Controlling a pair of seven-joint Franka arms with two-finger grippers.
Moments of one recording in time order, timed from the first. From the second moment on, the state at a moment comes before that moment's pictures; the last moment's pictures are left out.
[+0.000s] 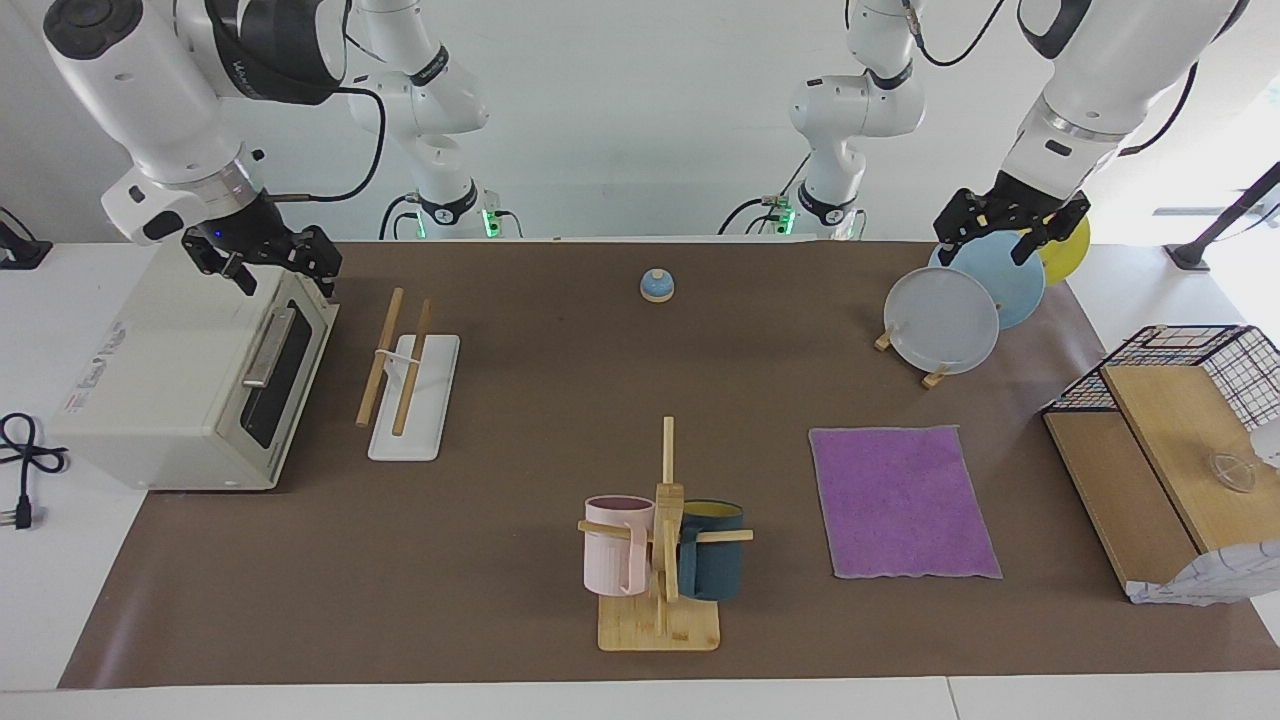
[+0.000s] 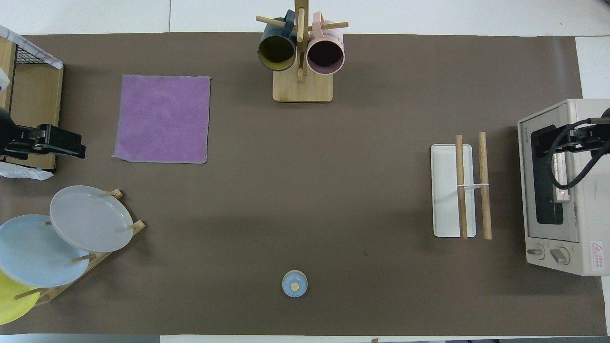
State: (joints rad) left arm -0.09 -0.03 -0.02 -1.56 -0.01 1.50 -0.05; right arm 0.01 0.01 -0.07 -1.63 -0.03 1.56 -0.03
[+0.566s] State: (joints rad) left arm -0.04 -0.06 -0.02 -1.78 -0.03 1.71 -0.07; right arm 0.01 0.01 -0.07 -1.63 -0.03 1.56 -0.03
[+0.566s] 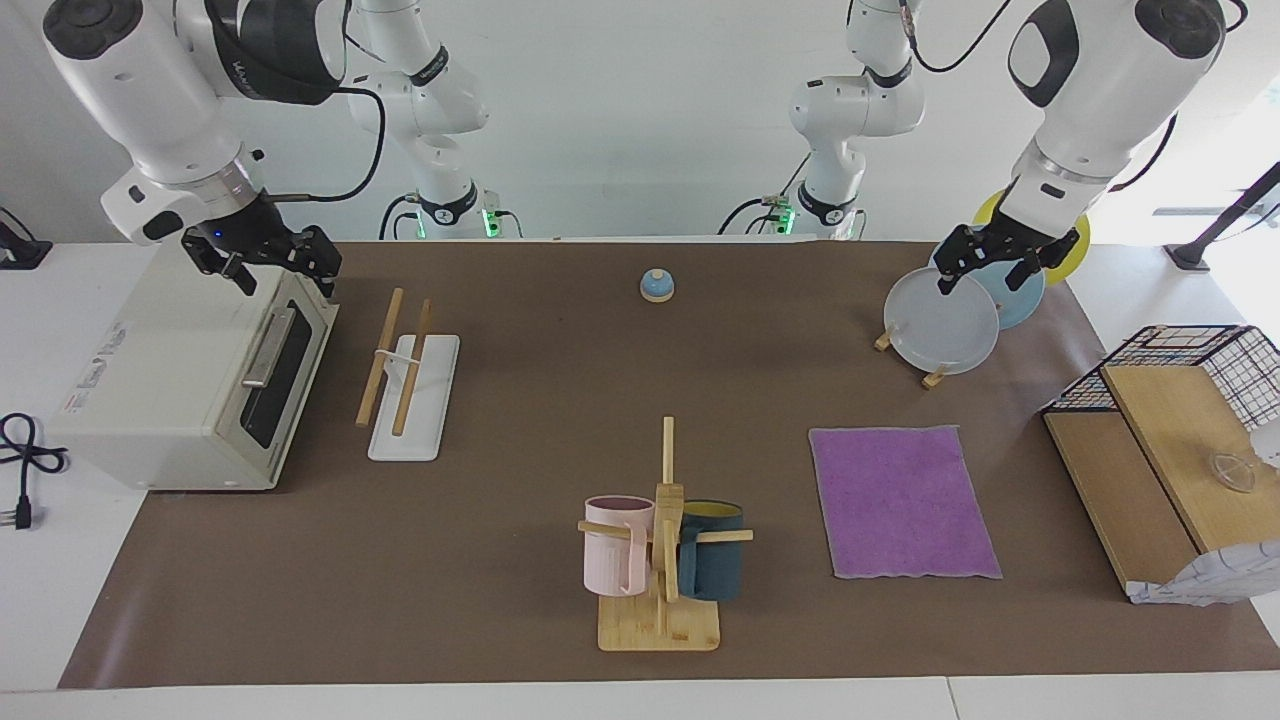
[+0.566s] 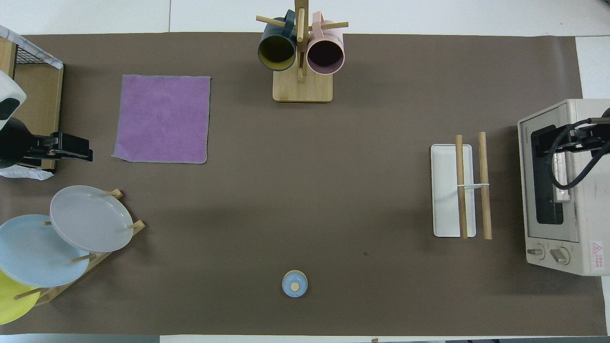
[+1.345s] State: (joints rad) left arm 0.06 0.18 -0.02 -1.97 -0.08 2.13 -0.06; right arm 0.01 0.01 -0.07 -1.63 -0.03 1.56 -0.03
